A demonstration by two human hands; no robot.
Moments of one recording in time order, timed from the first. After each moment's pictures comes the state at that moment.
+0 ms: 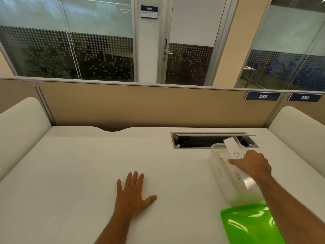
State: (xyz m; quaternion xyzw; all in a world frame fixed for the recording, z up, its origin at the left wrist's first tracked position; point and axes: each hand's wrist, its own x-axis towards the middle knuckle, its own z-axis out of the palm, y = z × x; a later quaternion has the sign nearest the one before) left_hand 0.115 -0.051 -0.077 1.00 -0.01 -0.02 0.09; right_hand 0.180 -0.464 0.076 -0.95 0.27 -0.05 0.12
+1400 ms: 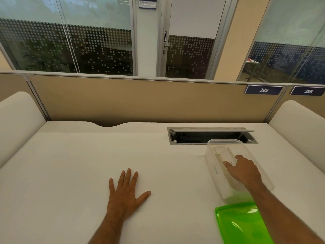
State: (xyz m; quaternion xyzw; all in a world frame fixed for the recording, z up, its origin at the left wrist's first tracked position) left_hand 0.110 -0.059 -0.086 0.99 0.02 0.00 0.10; right_hand 0.181 -0.474 0.018 -0.97 0.21 -0.02 0.14
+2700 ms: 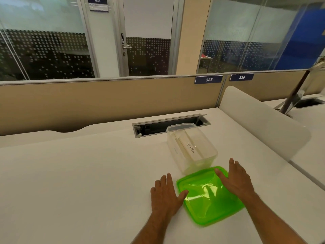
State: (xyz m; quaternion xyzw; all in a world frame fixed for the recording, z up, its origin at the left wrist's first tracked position) left_hand 0.026 -0.288 -0.042 0.97 -0.11 -0.07 0.19; right_hand 0.016 -0.563 -0.014 -0.96 0.27 -0.01 0.12
